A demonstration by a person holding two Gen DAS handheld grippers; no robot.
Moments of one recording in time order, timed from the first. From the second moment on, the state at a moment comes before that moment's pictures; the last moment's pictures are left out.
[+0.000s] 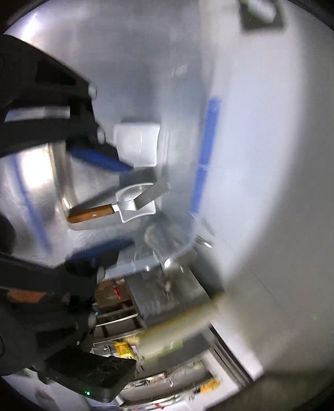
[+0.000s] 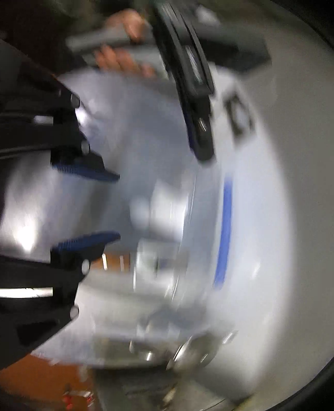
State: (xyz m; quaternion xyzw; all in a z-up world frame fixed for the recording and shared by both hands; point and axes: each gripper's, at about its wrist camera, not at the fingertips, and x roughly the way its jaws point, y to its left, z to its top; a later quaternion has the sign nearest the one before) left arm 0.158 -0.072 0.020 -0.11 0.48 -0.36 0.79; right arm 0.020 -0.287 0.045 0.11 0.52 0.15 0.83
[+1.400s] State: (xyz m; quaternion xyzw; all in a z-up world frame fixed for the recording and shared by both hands) left arm 0.025 0.117 -0.109 -0.24 0.57 -0.23 0.75; right arm -0.073 -0.070 -0.144 -0.07 0.70 0.14 0.70
